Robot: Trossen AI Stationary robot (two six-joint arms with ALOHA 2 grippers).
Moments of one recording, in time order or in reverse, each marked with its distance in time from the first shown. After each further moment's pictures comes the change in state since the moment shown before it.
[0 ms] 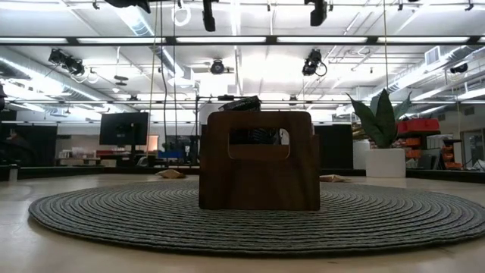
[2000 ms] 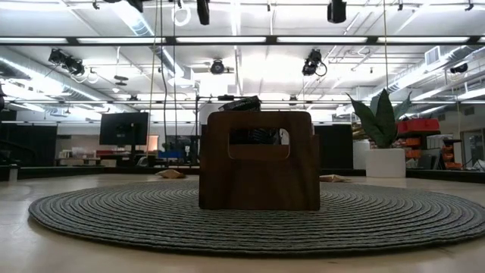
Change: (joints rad) left arm 0.051 -0.066 0.002 -0.147 0.252 0.432; right arm -0.046 -0.133 0.146 -0.689 -0.384 0.281
